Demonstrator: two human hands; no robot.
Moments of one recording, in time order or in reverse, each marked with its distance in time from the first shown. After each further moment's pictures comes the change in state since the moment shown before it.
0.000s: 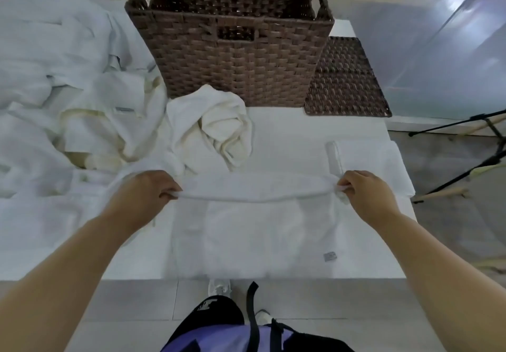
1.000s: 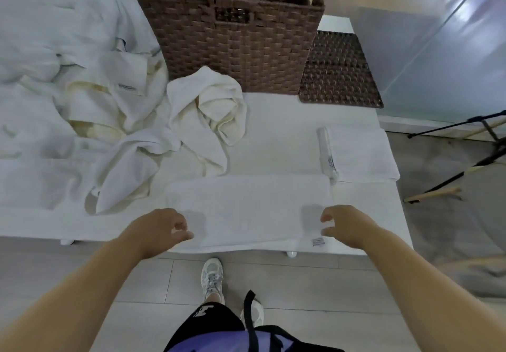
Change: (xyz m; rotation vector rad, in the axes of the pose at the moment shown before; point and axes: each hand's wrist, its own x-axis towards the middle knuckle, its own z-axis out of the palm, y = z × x) left_hand -0.087 0.031 0.072 0.037 -0.462 -0.214; right_hand -0.073 0.019 0.032 -0.104 -0.616 0.084
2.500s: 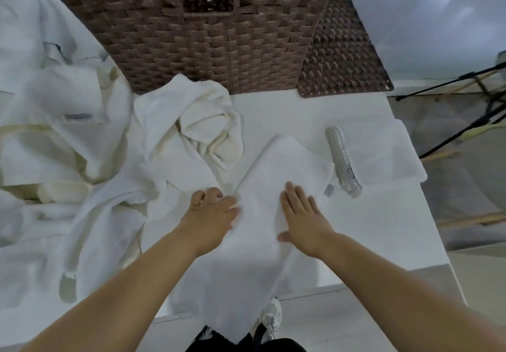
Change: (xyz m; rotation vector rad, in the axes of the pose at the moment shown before) left_hand 0.146 0.031 -0.027 0.385 0.062 0.487; right_hand 0.095 -0.111 0.012 -0.142 -0.024 -0.097
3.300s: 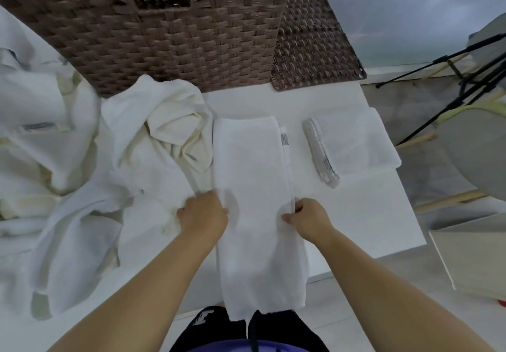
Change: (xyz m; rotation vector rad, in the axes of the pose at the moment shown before) left_hand 0.043 0.048 -0.014 -0.278 -0.108 -0.705; right_hand -0.012 0.036 0.008 0.961 0.163 0.485
